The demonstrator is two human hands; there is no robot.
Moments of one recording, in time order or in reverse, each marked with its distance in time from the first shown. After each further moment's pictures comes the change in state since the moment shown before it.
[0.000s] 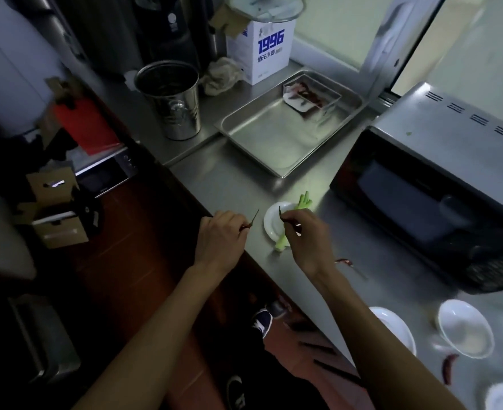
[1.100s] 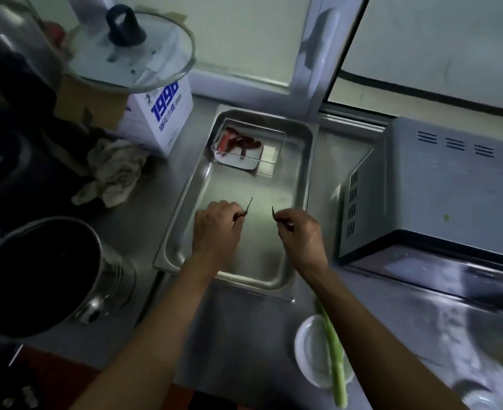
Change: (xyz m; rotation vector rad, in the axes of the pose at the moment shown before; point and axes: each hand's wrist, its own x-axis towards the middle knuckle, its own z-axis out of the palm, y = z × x) left_hand 0.442 -0.048 0.095 -0.248 -0.249 0.406; right_hand 0.320 0.098 0.079 -0.182 0.344 0.413
